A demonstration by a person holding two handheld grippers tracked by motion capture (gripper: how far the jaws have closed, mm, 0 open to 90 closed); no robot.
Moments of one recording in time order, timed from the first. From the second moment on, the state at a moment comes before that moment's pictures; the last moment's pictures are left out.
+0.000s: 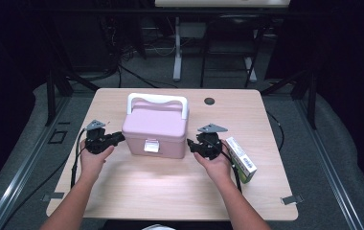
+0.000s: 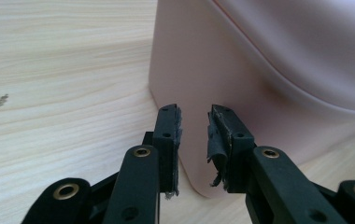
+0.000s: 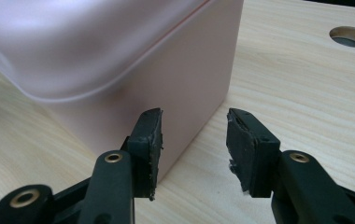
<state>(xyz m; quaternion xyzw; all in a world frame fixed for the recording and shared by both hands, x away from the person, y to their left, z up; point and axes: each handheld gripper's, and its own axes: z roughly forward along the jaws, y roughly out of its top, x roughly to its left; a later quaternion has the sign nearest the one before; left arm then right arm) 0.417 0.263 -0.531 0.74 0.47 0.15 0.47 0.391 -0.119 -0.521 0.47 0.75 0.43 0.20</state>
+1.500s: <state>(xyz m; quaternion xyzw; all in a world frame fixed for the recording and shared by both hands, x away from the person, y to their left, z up) 0.360 0.235 -0.522 0.77 0.42 0.14 0.46 0.337 -0.125 -0.518 0.43 0.77 0.40 0.24</state>
